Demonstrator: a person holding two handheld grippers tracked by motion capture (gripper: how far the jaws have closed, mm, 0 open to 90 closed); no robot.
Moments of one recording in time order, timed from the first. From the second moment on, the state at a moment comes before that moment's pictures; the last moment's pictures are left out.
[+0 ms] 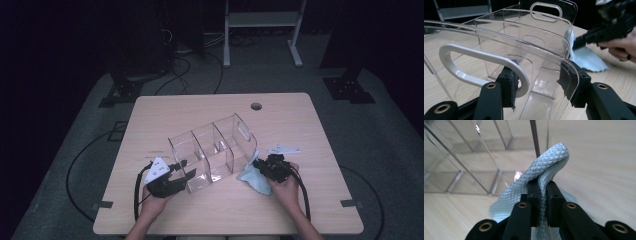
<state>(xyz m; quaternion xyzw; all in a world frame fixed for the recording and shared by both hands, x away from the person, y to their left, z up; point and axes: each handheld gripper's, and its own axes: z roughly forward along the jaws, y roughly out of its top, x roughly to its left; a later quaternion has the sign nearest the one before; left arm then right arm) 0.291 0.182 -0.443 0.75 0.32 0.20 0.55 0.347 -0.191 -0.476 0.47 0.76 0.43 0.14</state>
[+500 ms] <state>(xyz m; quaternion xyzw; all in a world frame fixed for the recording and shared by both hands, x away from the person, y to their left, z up) 0.285 0.178 -0.441 0.75 0.32 0.19 0.54 0.346 -0.191 -0.474 0.47 0.75 0.44 0.14</state>
